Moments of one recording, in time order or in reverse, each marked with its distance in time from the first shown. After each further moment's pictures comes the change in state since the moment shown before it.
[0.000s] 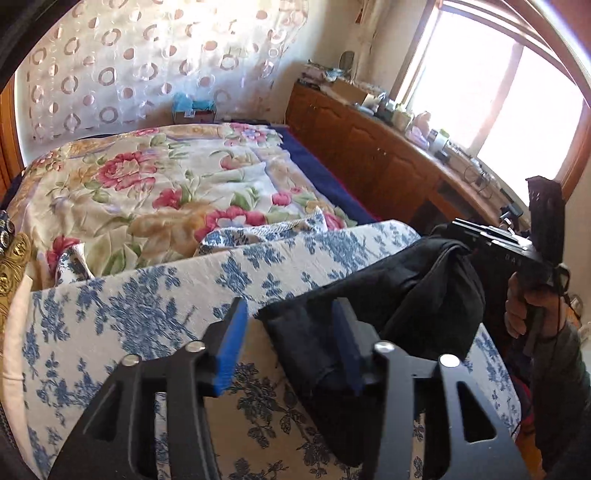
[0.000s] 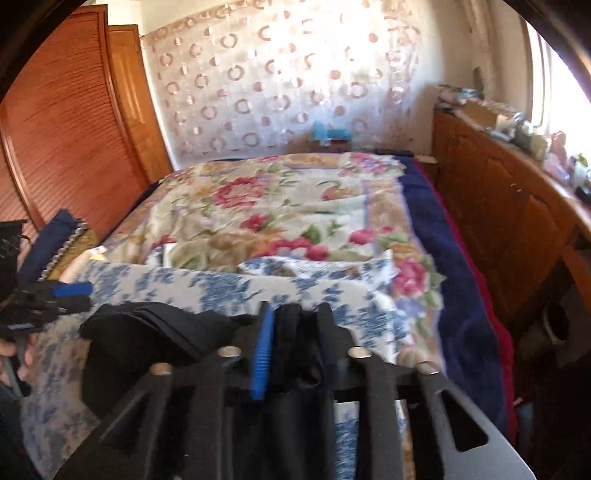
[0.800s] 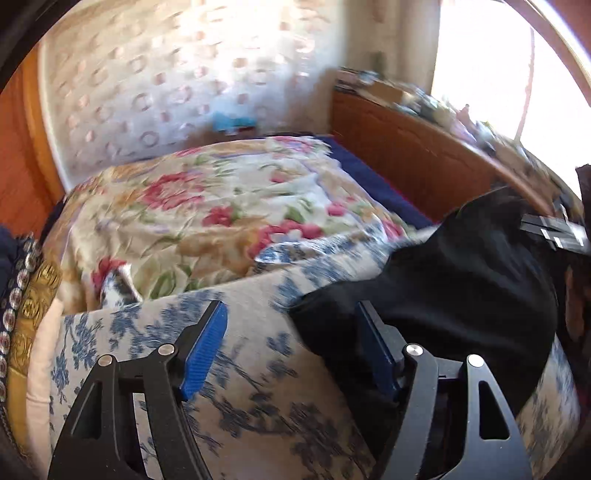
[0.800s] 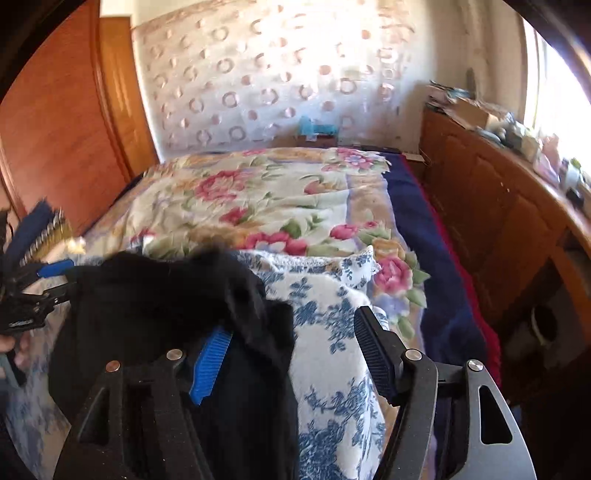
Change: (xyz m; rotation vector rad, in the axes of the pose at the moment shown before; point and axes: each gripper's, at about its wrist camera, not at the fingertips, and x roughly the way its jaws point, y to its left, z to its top) left arm 0.035 0.011 0.007 0.027 -0.052 0.253; right arm 0.011 0.000 -0.009 -0.010 0.022 -0.033
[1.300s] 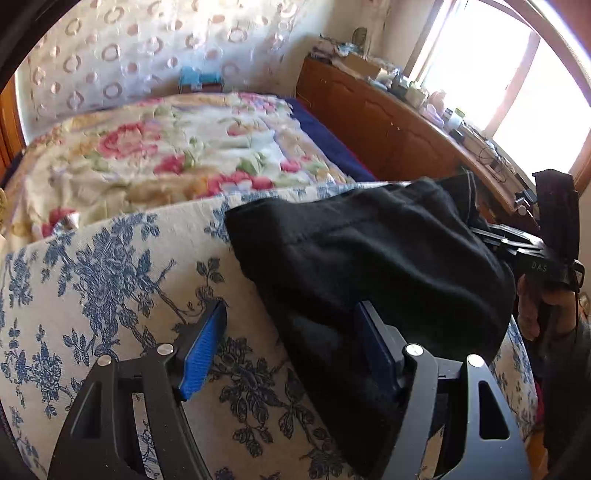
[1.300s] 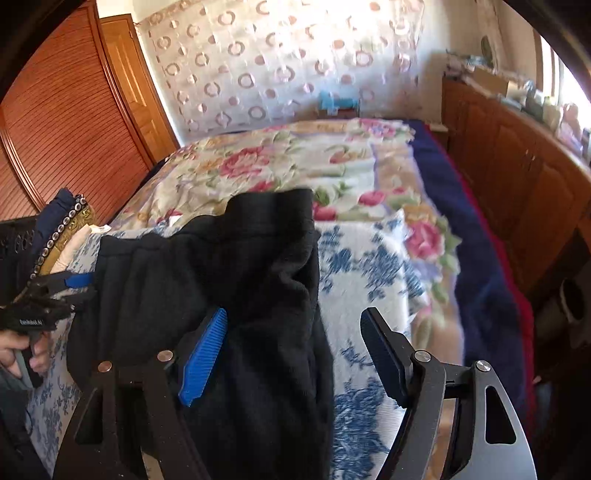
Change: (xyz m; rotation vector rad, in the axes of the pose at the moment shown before) left arm 0.008 -0.023 -0.030 -0.036 0.157 -0.204; right arm 0.028 -0.015 -0.013 0.042 0.113 0.135
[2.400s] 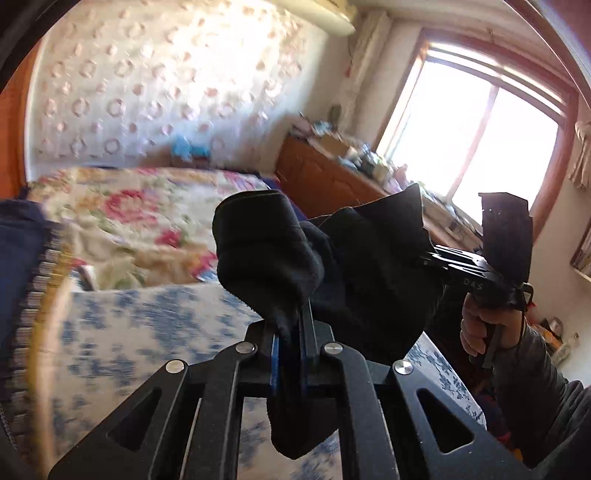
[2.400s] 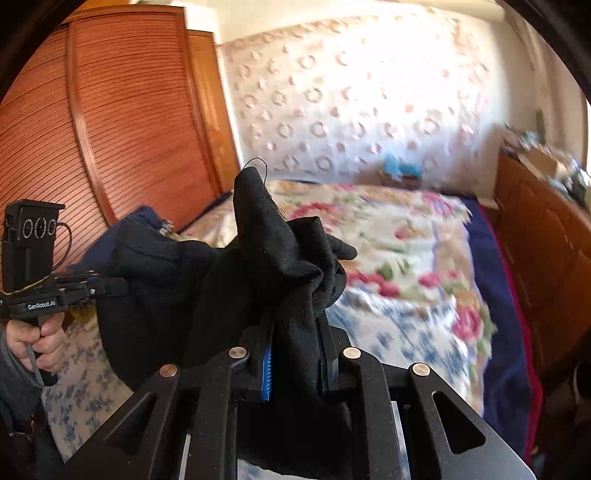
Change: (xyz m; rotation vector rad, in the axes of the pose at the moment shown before) left arm -0.167 0.012 -0.016 -0.021 -0.328 -0.091; right arm -0.059 0.085 0.035 -0.233 -0.224 0.145
